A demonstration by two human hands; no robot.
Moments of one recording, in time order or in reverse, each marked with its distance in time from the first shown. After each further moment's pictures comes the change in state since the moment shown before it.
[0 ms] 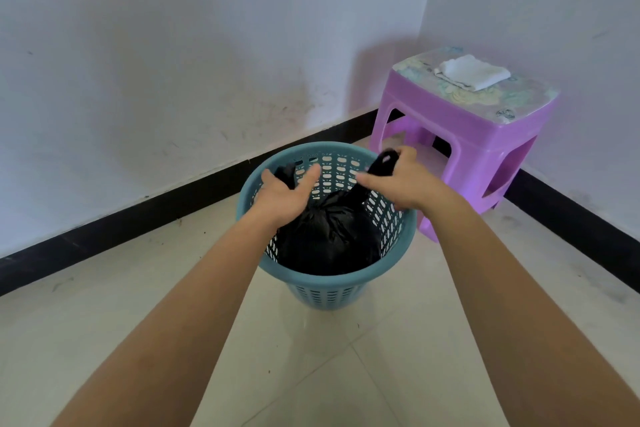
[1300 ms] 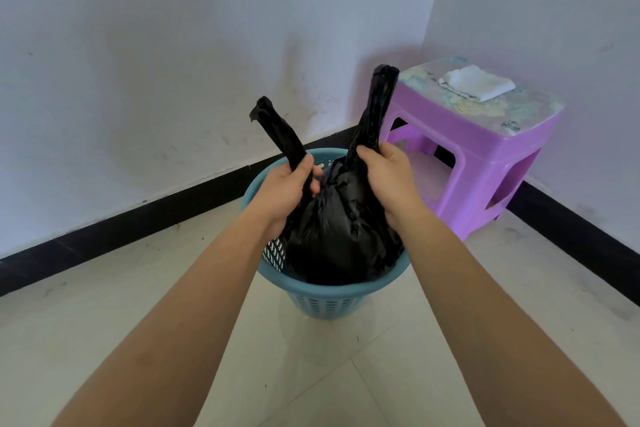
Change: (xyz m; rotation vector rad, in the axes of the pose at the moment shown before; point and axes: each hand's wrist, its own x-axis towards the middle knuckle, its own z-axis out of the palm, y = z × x) left_hand 0.002 0.016 -0.006 -0.594 -0.191 0.223; right_hand 0.015 -0.030 0.036 0.746 0.198 -0.138
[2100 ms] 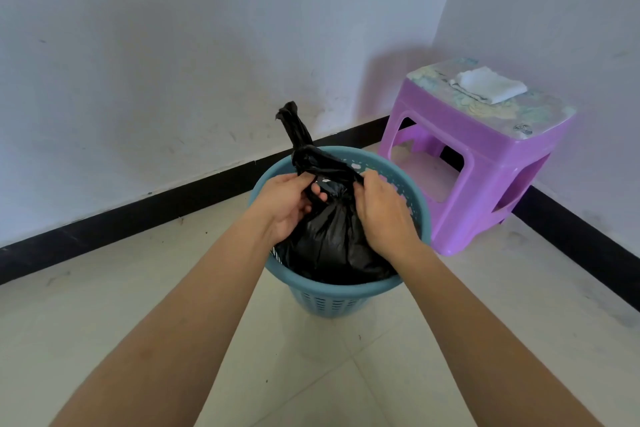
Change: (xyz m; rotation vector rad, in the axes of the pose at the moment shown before) left_hand 0.011 -0.021 -0.010 -0.293 -0.006 -0.124; right_hand -0.020 0.050 -0.001 -0.905 -0.022 -0.456
